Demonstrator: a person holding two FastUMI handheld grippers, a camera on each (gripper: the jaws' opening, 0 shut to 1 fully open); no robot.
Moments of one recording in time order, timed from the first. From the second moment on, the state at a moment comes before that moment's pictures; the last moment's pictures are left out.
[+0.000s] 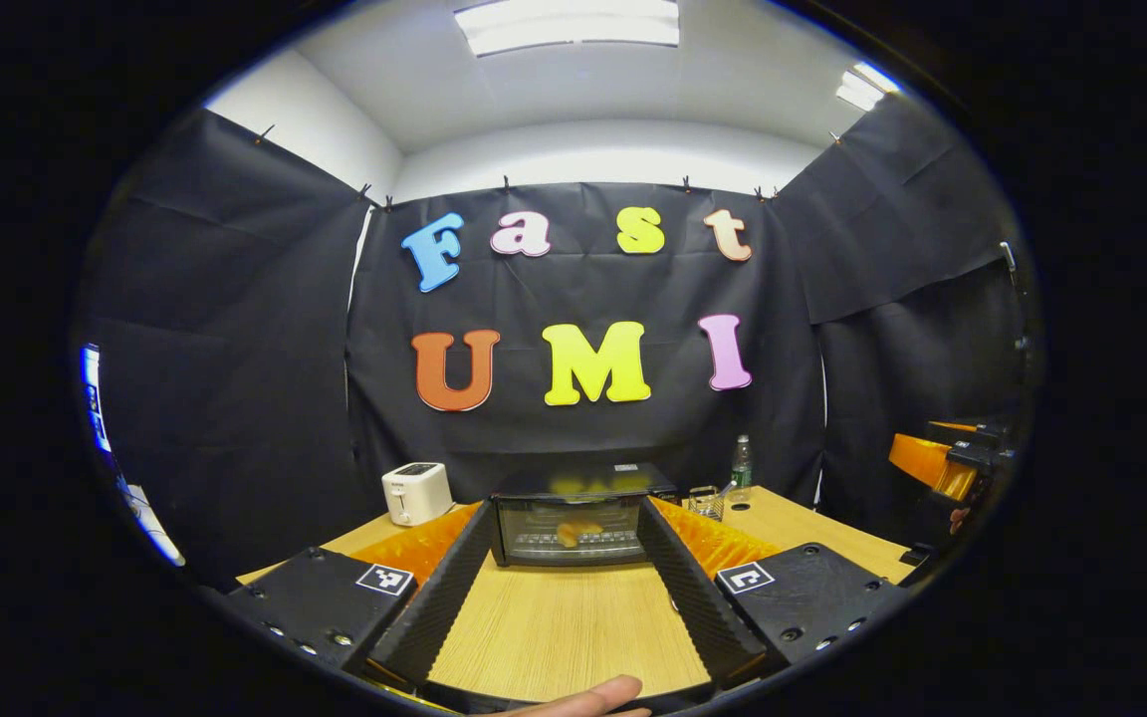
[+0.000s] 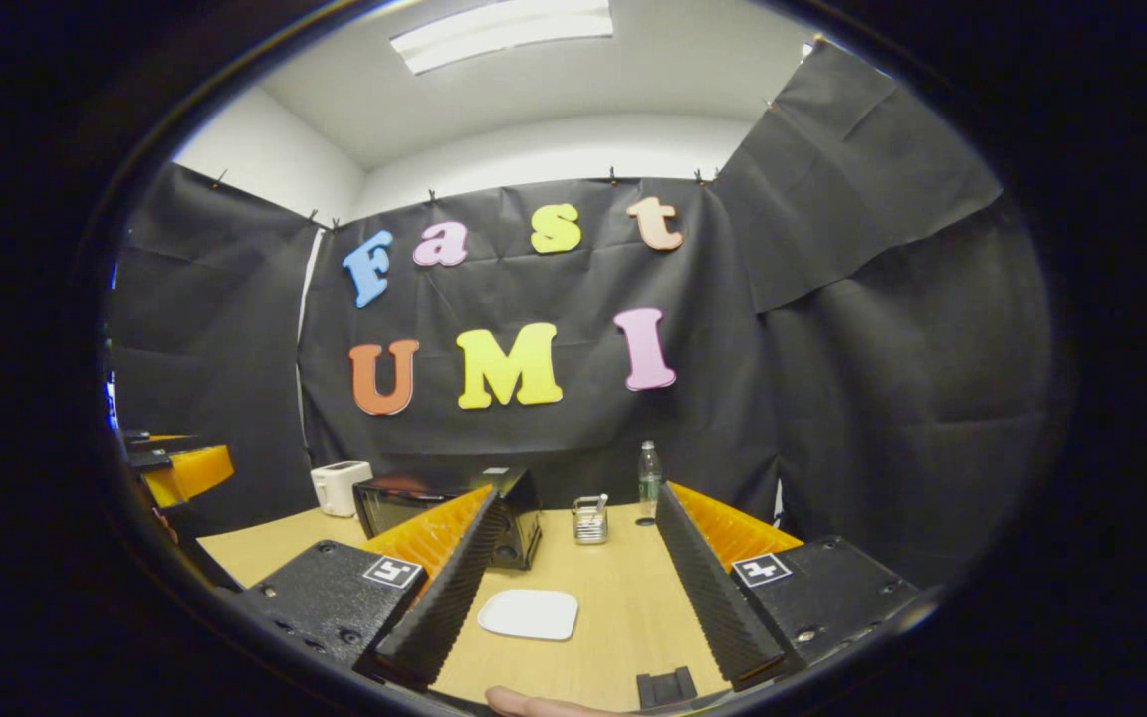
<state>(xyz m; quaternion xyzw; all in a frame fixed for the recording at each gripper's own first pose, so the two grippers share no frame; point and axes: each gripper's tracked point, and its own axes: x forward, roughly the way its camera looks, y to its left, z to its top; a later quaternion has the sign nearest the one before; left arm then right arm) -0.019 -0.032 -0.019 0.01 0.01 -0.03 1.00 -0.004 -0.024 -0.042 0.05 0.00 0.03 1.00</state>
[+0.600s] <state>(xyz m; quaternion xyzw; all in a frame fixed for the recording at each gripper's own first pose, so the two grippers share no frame) -0.016 -0.037 -0.016 0.02 0.00 -0.03 1.00 -0.008 -0.034 -0.046 0.05 0.00 0.03 1.00</state>
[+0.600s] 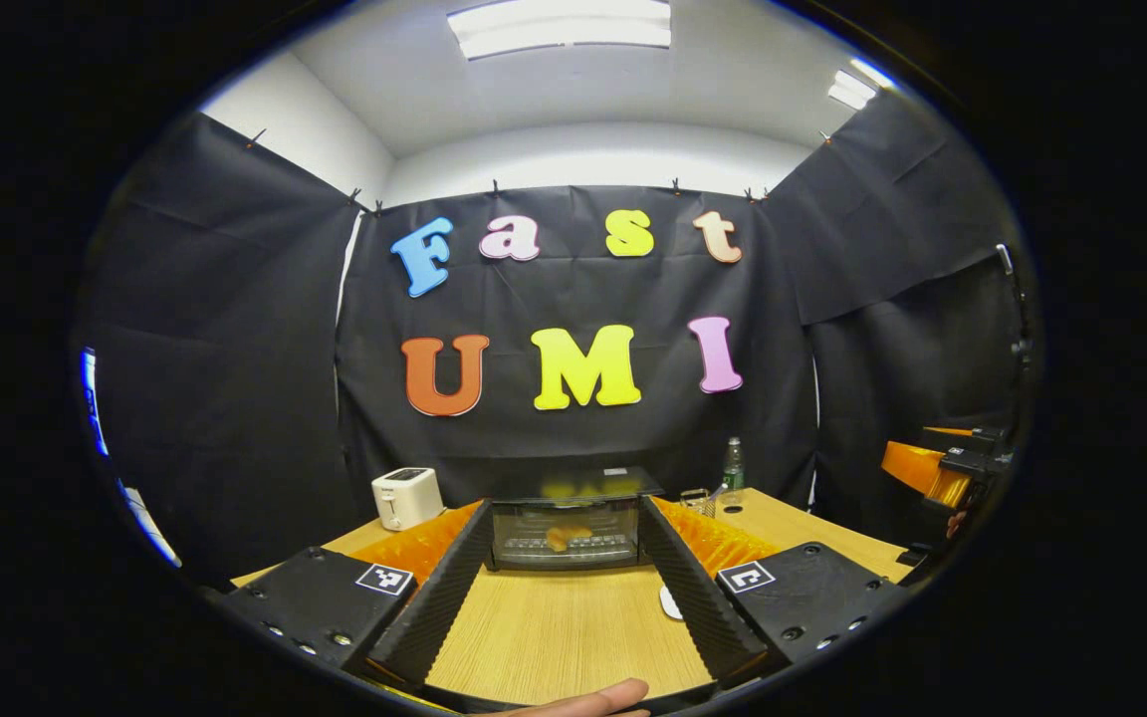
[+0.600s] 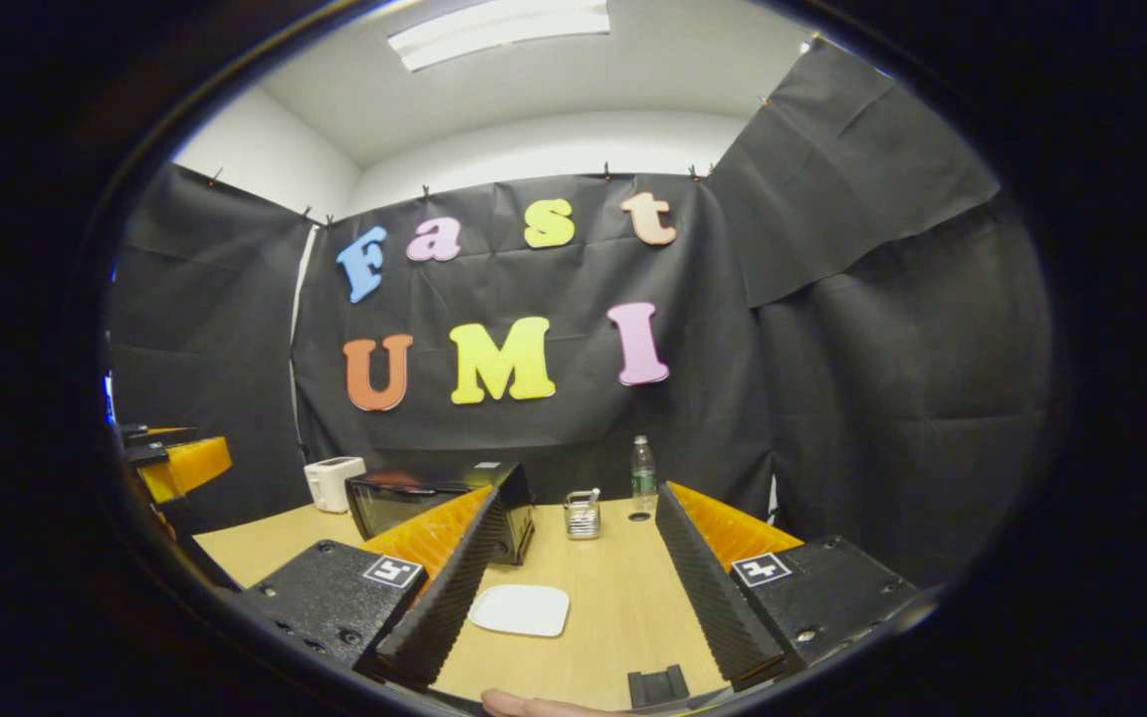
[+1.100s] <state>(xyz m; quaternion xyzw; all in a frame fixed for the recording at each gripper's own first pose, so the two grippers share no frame) -0.013 -0.033 -0.032 0.01 0.01 -0.03 1.00 -0.006 -0.030 -0.053 0.06 0.01 0.03 1.00</state>
